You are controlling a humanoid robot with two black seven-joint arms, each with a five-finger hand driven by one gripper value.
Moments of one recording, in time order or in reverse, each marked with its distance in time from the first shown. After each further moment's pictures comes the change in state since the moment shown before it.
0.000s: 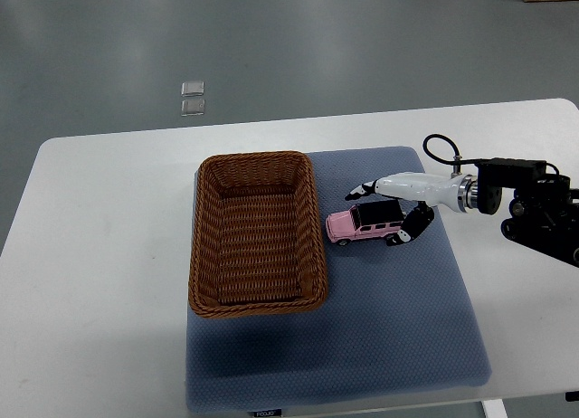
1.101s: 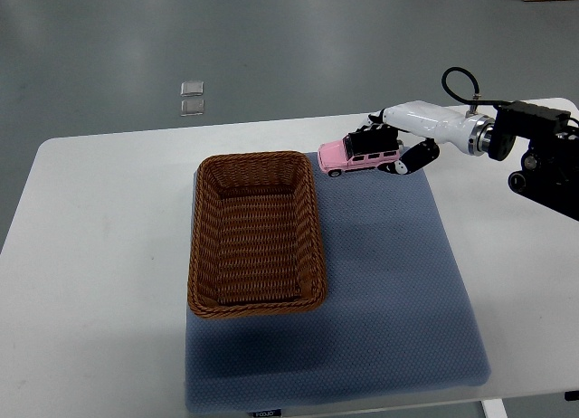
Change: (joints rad) left arm -0.008 0.000 -0.005 0.002 -0.001 0.000 0.000; right arm 0.135 -0.023 0.035 -0.032 0.023 -0.140 0.011
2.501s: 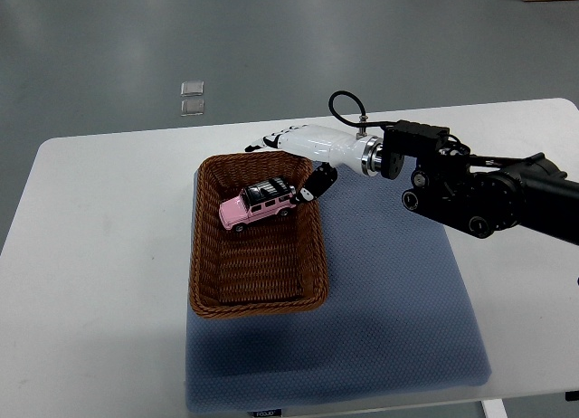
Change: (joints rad) left arm -0.004 0.000 -0.001 0.000 -0.001 0.000 0.000; right arm 0.036 0.342 -0.027 -0.124 -0.001 -0.012 0.000
